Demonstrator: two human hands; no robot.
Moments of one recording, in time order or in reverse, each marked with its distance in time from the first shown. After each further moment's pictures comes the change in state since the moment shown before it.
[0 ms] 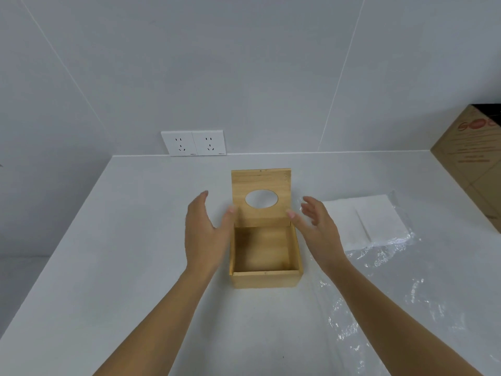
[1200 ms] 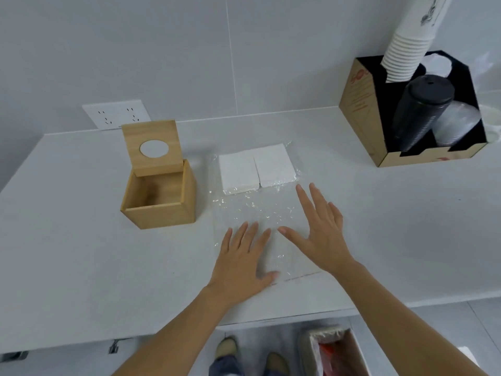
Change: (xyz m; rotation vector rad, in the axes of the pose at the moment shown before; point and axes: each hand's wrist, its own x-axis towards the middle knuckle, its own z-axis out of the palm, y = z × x) left_hand -0.235 0.026 0.147 0.817 -0.648 0.652; right_hand -0.109 0.119 -0.207 -0.748 0.035 -0.348
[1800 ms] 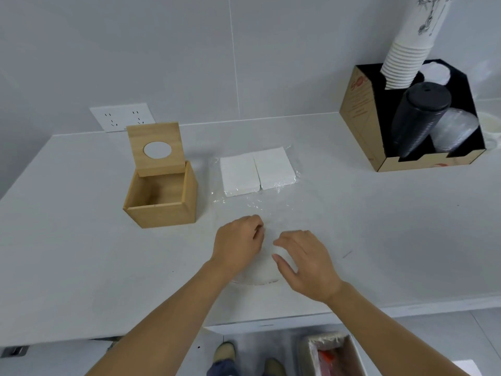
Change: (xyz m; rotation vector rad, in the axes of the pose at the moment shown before) left_hand 0.029 0.009 -0.040 -0.262 0.270 -0.148; right_hand -0.034 -0.008 0.012 0.124 0.249 -0.536
